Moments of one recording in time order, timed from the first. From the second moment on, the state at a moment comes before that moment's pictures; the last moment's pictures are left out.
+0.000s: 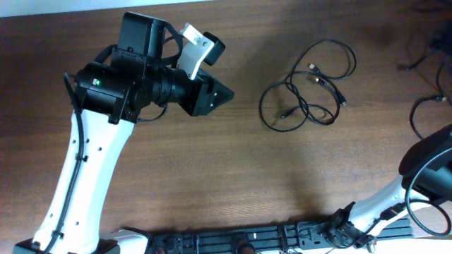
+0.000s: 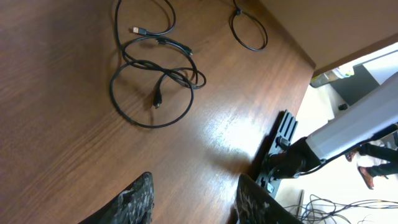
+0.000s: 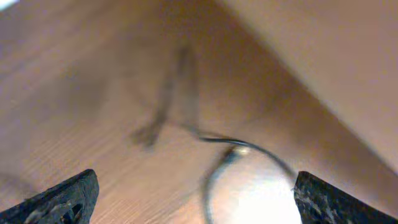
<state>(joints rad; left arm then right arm) -0.38 1.53 1.77 -1.19 0.71 0.15 -0.63 1.91 1.84 -0.84 0.06 0.01</state>
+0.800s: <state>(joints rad) -0.38 1.53 1.77 -1.23 0.71 0.21 0.13 1.91 1.85 -1.33 -0.78 -1.12</state>
